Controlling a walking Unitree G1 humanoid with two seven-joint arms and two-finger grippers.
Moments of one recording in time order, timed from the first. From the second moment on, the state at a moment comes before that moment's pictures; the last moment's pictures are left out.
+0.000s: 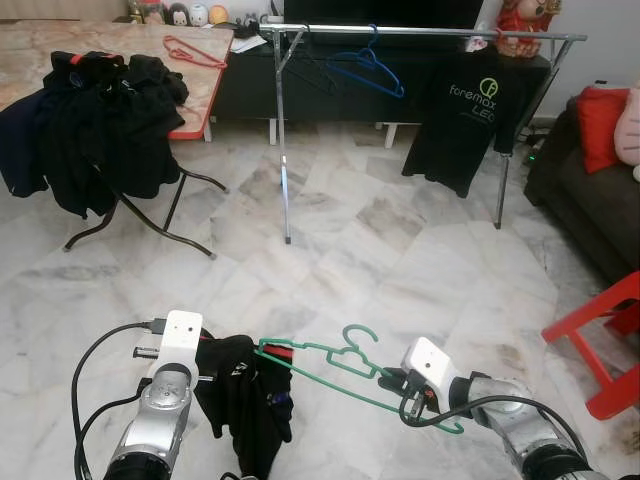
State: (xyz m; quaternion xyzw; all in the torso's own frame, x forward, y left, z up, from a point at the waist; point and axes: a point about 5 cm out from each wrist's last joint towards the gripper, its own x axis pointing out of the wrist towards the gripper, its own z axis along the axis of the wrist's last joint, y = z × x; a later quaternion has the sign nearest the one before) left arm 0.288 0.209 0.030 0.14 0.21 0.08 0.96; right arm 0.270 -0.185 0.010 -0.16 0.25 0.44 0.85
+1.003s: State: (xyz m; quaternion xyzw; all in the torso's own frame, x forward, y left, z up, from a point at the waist) left arm 0.300 0.145 0.103 0.09 0.01 -0.15 0.98; right arm 0.205 -0.184 -0.054 -0.27 0.43 0.51 0.69
